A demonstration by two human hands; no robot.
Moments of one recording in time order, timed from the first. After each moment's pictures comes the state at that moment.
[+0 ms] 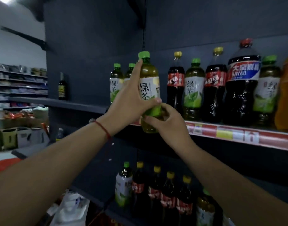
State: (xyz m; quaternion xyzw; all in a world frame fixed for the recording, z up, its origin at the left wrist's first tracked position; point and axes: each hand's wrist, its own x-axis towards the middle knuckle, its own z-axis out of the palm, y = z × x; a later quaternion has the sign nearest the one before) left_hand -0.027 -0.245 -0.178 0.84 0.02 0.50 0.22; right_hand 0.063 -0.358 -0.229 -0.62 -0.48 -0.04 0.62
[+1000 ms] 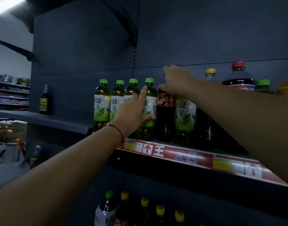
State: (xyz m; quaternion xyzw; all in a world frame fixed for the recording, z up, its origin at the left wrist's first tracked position) left_hand 0.089 -0.190 -0.145 0.86 0.14 0.47 -0.09; right_hand 0.169 -0.329 -0.035 -0.81 -0.39 -0.43 0.10
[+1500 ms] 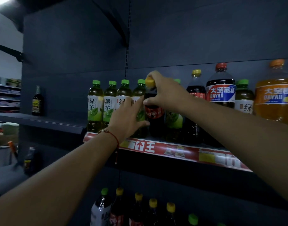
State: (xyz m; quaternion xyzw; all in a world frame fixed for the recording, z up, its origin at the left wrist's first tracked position) left_hand 0.085 -0.206 -0.163 0.88 0.14 0.46 -0.08; right_hand 0.121 -0.374 -0.083 -0.73 -0.54 -0.34 0.24
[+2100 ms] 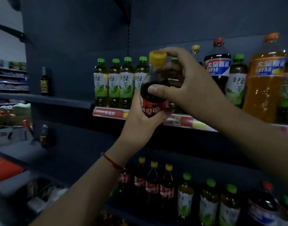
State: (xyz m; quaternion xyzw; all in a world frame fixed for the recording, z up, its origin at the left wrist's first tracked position) left_hand -0.014 -0.333 -0.233 0.71 -0.11 0.47 0.52; right_hand 0.027 -0.473 -0.154 -0.61 -0.61 -0.22 0.45
